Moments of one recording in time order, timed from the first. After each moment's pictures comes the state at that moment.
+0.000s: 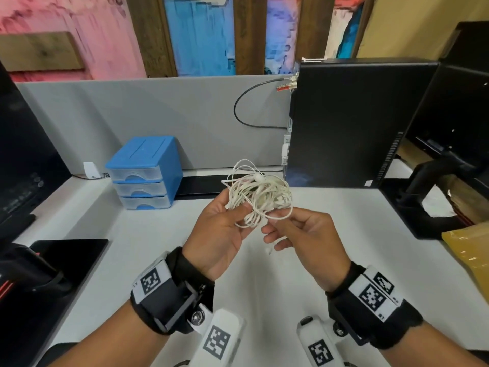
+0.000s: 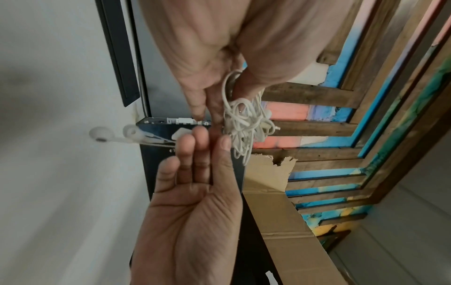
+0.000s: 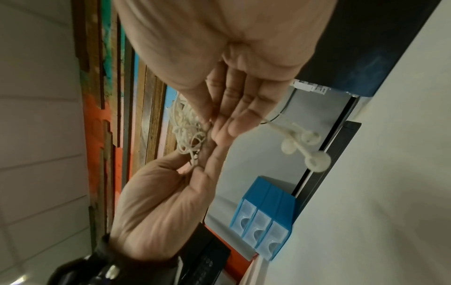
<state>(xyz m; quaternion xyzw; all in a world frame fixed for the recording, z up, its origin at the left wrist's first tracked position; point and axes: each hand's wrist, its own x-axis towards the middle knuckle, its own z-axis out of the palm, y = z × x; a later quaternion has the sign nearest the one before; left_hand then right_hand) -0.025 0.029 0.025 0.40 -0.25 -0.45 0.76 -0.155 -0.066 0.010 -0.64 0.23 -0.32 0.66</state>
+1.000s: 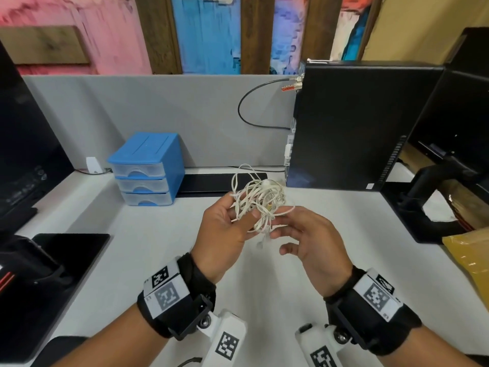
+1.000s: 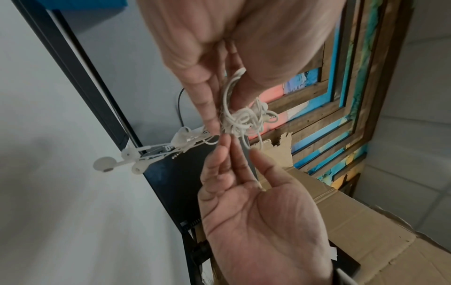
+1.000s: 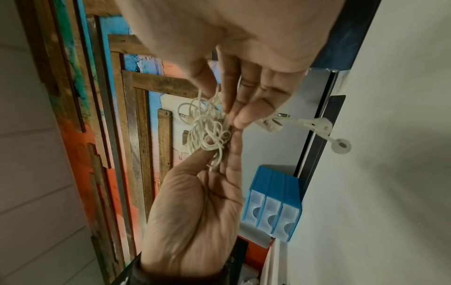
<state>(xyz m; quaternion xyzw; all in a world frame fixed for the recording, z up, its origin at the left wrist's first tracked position) -0.031 0.031 0.012 0.55 -0.31 -0.30 0.72 -0.155 -0.064 0.012 -0.54 0.27 -0.29 0.74</state>
